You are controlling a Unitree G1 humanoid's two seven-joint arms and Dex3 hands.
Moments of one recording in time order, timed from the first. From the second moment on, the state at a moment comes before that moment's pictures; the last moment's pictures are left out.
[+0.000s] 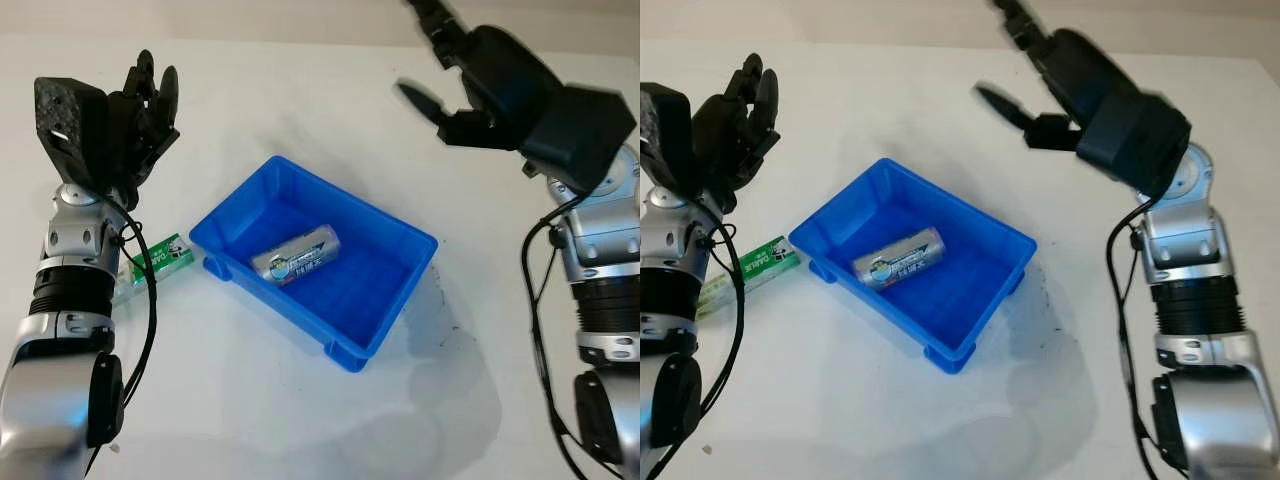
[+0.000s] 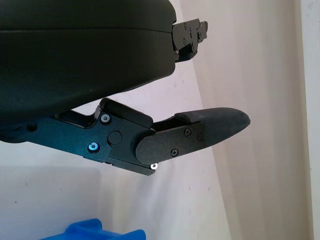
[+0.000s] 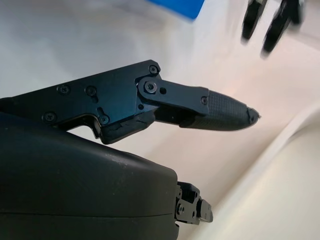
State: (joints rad) left arm -0.87 0.44 0.19 0.69 -0.08 0.11 -0.23; right arm -0.81 -0.49 -0.06 0.43 -0.02 -0.03 0.38
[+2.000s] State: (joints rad) left arm 0.16 1.05 0.22 -0.72 0.30 0.95 -0.66; right arm -0.78 -0.40 -0.14 0.55 0.06 0.15 0.27
